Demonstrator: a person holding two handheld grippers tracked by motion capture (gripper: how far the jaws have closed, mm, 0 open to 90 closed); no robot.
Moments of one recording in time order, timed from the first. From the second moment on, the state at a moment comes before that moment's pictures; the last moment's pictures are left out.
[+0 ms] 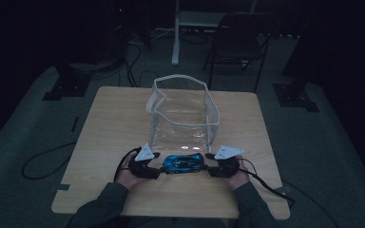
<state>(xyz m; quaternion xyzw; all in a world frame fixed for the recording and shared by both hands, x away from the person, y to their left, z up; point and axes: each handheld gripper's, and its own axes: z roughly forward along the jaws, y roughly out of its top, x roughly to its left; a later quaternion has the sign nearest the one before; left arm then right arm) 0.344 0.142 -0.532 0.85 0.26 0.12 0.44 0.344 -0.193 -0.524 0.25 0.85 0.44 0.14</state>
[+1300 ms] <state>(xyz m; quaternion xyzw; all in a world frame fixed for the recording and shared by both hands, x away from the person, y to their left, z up) 0.332 0.120 -0.539 0.86 0.24 0.14 0.42 0.337 -0.190 -0.529 0.24 0.87 0.42 0.12</state>
